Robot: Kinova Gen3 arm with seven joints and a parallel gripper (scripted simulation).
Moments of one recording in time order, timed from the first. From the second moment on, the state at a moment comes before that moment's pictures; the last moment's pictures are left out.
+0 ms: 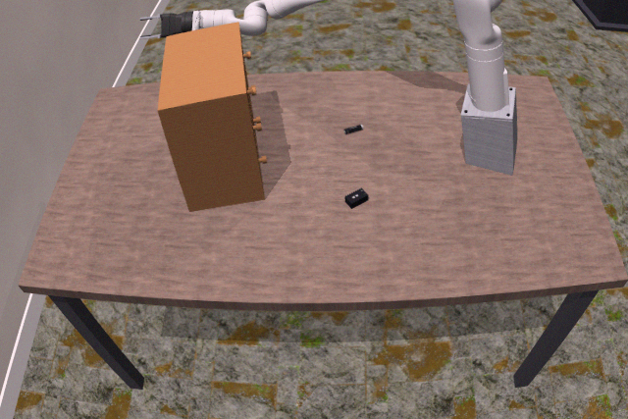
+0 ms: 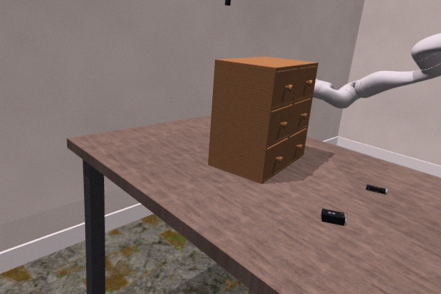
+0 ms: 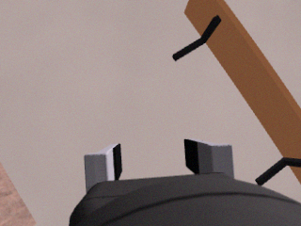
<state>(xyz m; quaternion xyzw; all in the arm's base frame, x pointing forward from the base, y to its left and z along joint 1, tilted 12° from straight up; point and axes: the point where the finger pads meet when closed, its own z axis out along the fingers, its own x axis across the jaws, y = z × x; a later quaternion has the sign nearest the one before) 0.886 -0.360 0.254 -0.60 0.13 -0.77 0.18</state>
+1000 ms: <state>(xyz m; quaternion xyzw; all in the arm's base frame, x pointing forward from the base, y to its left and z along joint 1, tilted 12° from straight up) 0.887 -0.337 0.270 -0.60 0.10 -0.77 0.19</state>
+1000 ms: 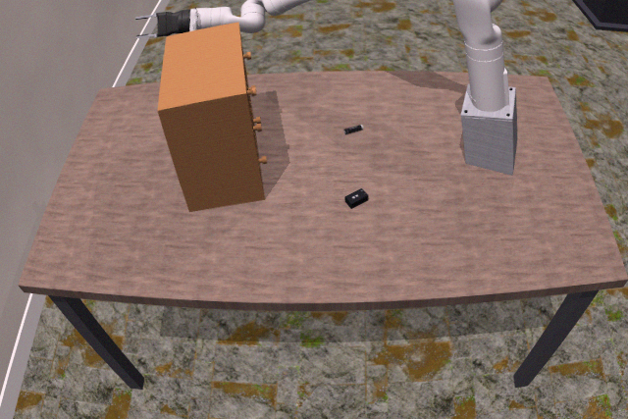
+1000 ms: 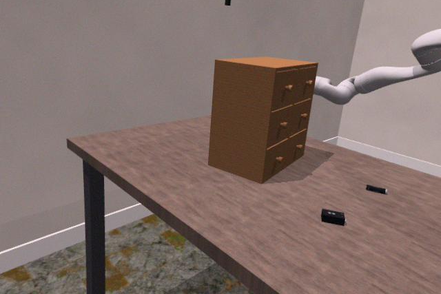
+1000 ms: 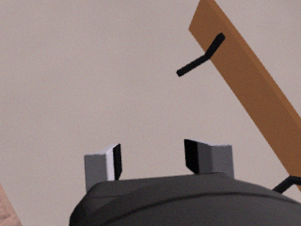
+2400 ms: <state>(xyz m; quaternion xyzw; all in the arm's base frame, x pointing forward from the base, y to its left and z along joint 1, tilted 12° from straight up) 0.710 0.064 0.455 -0.63 -0.38 -0.63 0.26</state>
